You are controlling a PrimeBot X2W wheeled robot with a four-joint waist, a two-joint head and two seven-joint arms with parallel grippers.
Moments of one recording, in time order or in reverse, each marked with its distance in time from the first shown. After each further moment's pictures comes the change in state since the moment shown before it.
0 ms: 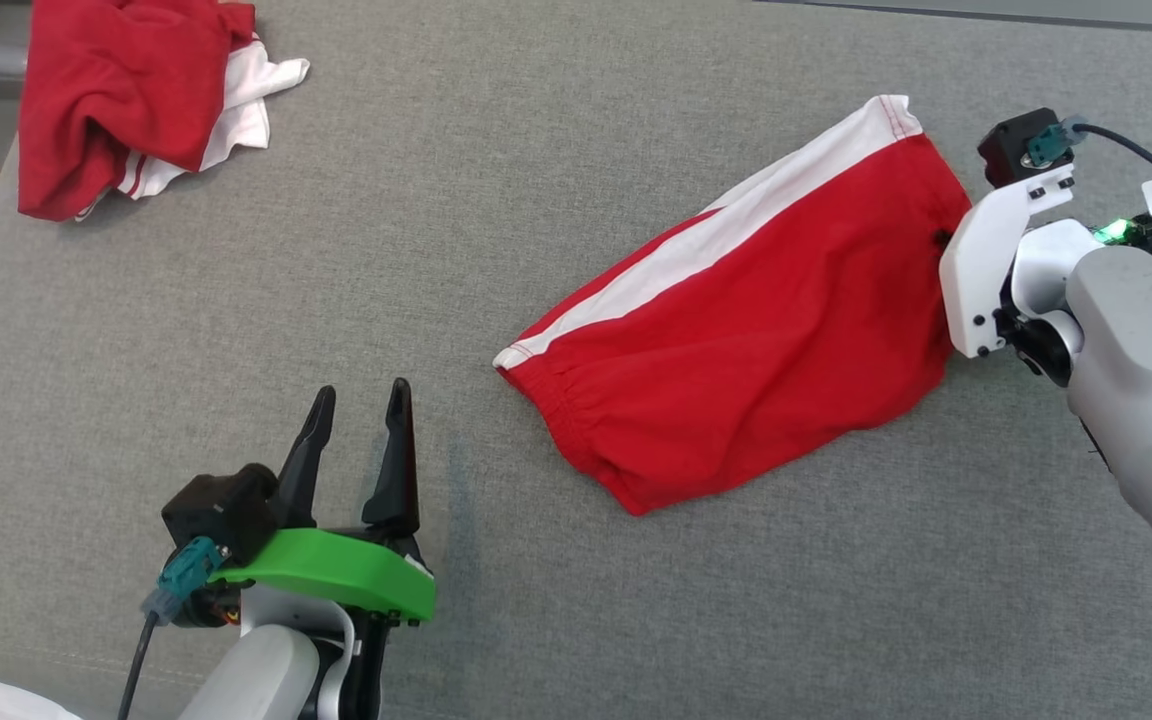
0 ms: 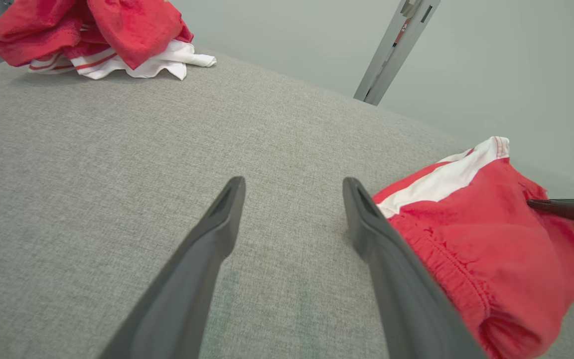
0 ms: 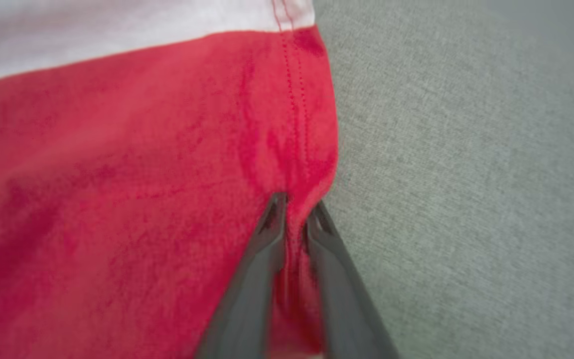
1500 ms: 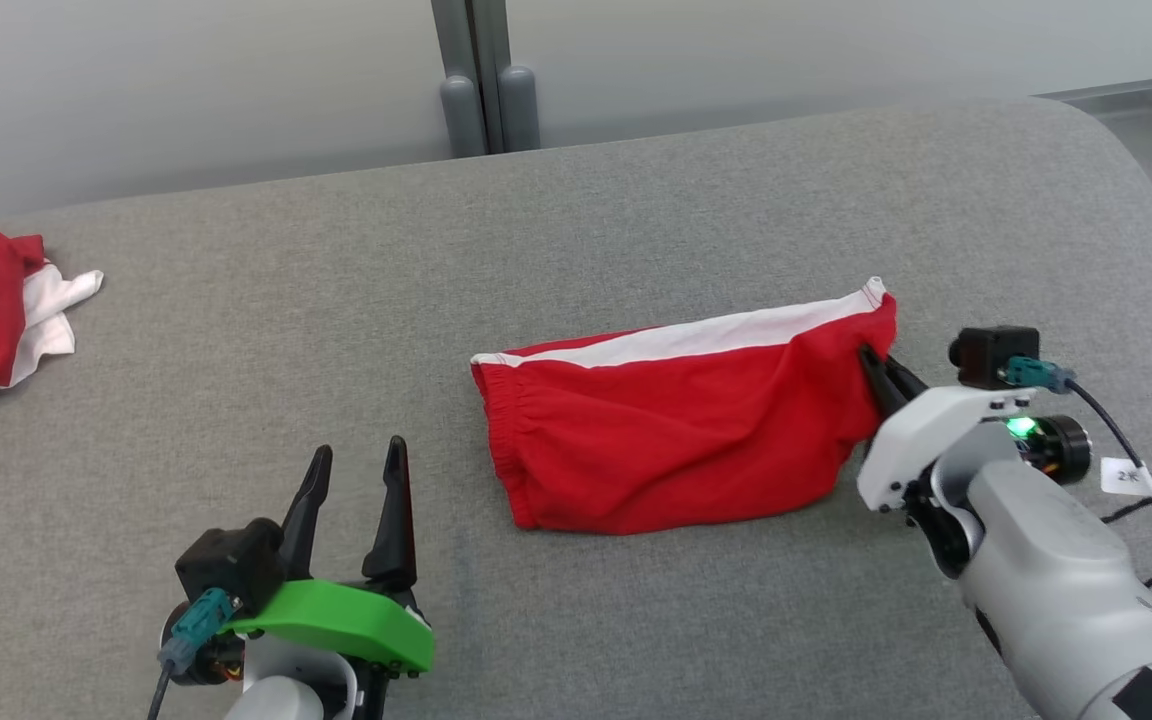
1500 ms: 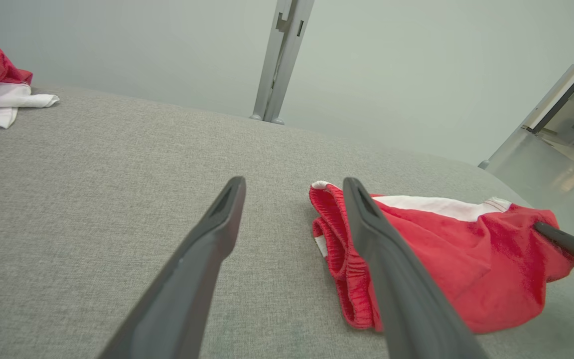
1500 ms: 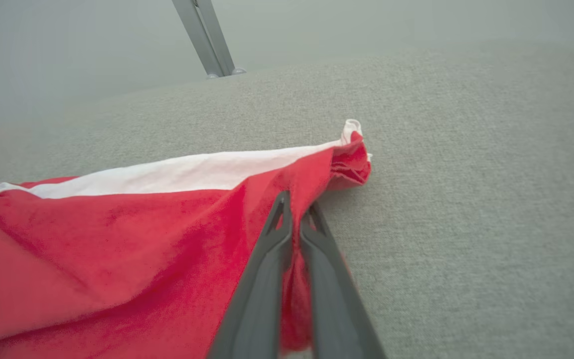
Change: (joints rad) left arm 0.083 -0.026 0.036 0.039 0.062 -0.013 -0.005; right arm 0.338 0.161 -0.244 -0.013 0.043 0.000 -0.531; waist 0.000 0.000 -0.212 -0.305
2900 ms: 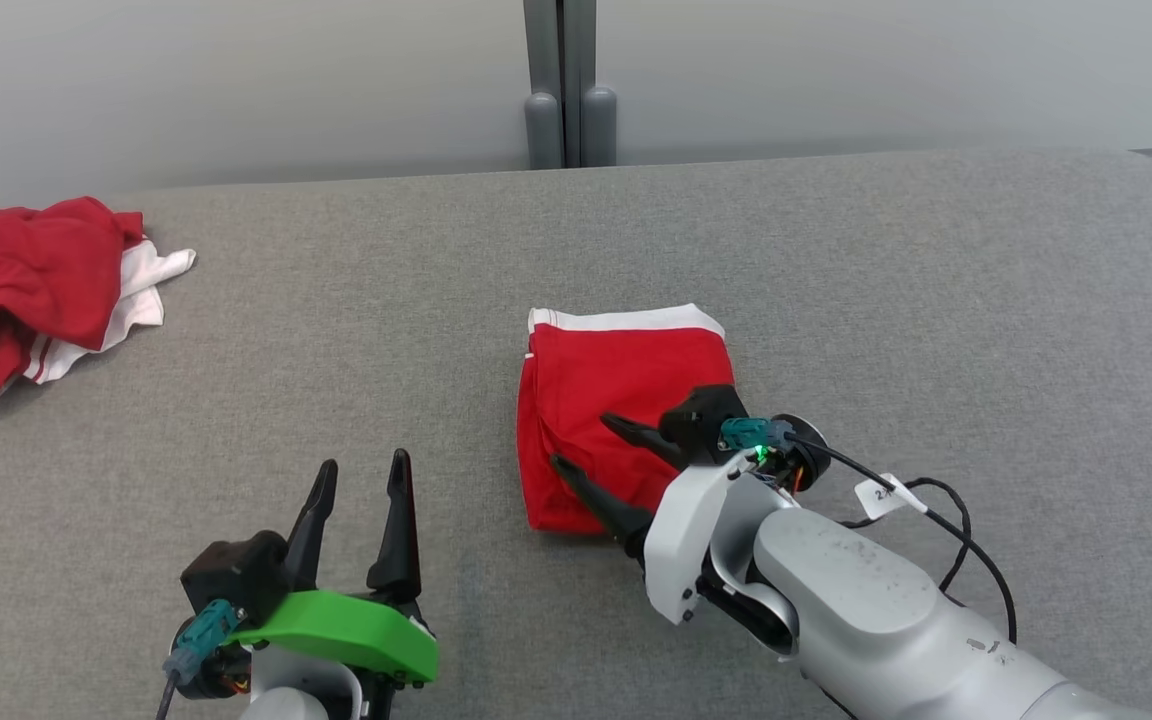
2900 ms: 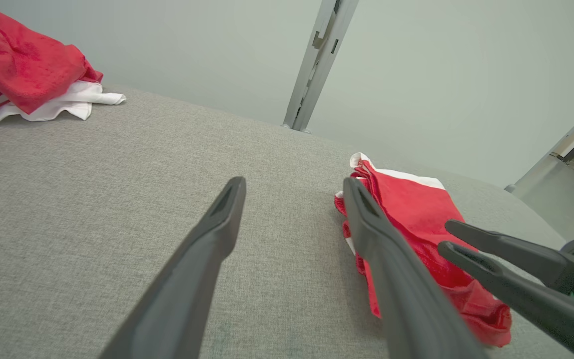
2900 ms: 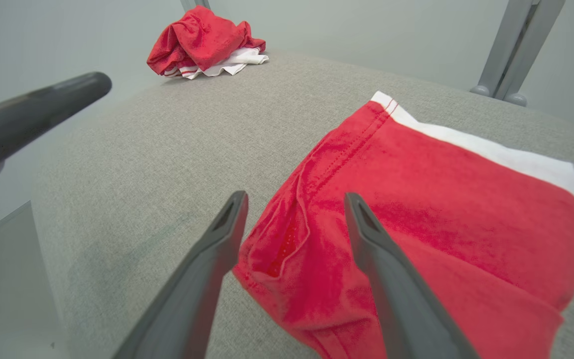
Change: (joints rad) left arm 0.020 -0.030 0.027 0.023 0.008 -0.025 0.000; right arm 0.021 0.110 0.478 -0.340 0.036 0.000 0.110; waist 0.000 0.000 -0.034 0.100
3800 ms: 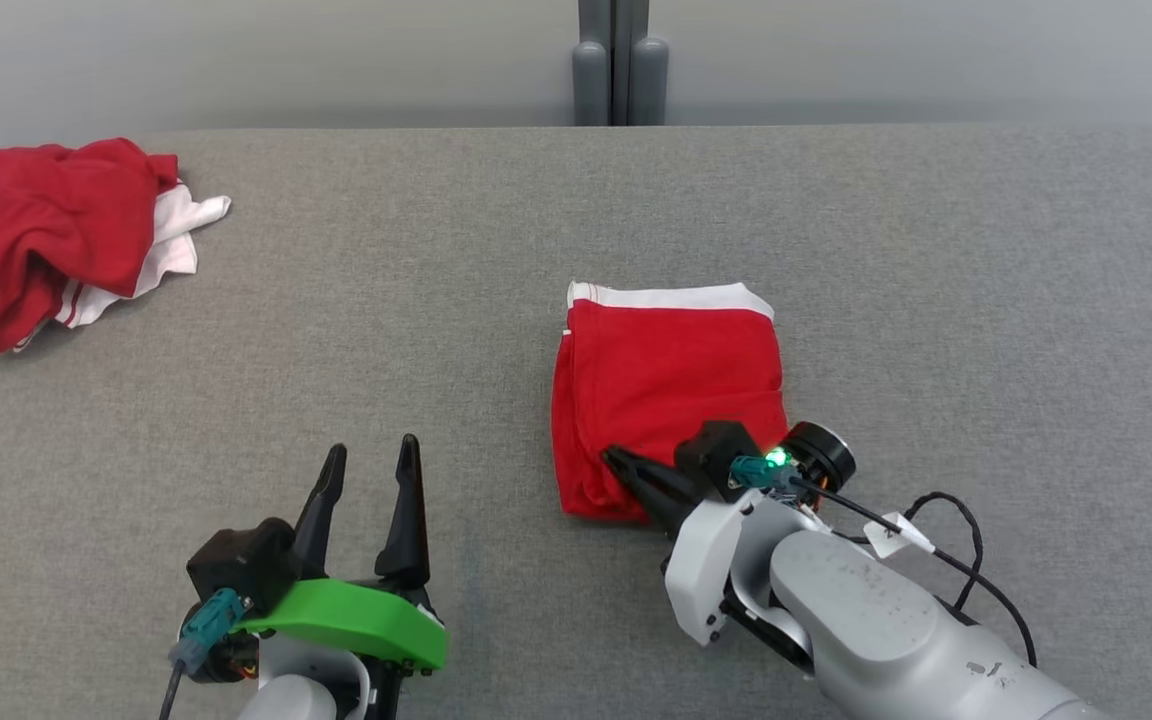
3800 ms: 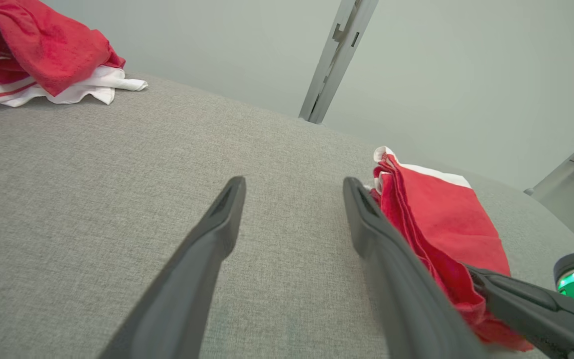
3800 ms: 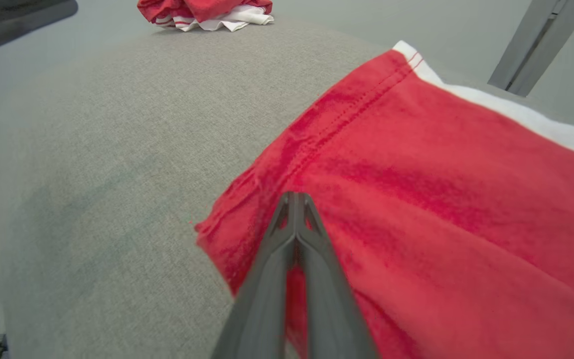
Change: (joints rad) left arm -0.014 -0.018 0.005 -0.003 0.014 -0.015 -0.001; right arm 0.030 0.000 -0.050 0.080 -0.211 0.000 -0.096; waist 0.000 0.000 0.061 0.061
